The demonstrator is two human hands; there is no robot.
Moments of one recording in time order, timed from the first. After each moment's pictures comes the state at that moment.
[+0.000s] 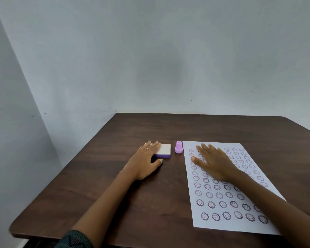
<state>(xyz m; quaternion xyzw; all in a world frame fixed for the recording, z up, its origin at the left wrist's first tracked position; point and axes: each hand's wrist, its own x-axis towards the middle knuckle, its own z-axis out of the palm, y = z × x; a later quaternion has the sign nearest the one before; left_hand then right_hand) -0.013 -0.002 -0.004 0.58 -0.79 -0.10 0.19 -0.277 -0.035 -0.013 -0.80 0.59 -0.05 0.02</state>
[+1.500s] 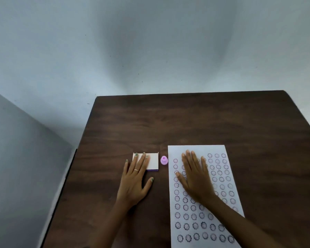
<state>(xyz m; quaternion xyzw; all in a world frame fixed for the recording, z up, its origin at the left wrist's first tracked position) -0.029 0.003 0.028 0.63 -0.76 -0.13 0.08 -0.271 -0.020 0.023 -0.78 0.61 -0.05 0.13</state>
